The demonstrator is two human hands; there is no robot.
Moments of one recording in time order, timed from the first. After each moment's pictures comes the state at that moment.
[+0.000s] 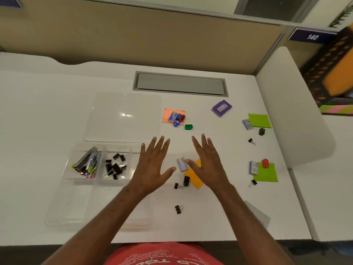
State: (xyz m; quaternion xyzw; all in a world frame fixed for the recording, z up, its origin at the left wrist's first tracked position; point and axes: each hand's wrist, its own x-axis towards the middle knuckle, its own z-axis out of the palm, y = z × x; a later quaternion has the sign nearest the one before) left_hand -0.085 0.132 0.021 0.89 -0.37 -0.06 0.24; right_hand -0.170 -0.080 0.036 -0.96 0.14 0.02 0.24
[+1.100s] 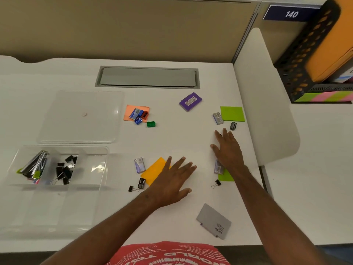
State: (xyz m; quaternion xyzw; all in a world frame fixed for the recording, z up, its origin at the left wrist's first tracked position) left_hand -0.178 -0.056 -0.009 0.82 -0.54 -0.16 0.07; right_hand -0.205 -0.331 -0.031 -0.96 0.25 0.10 0.12
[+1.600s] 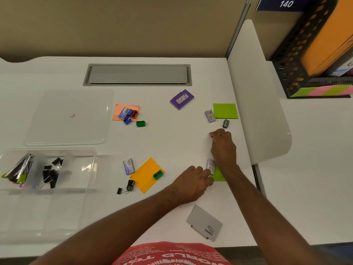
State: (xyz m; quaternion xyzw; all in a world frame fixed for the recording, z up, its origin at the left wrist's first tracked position) left_hand -0.207 -0.150 -0.023 0.74 -0.66 -0.08 0.04; right_hand -0.205 -0.338 -0.035 -0.96 0.26 -0.05 0.13
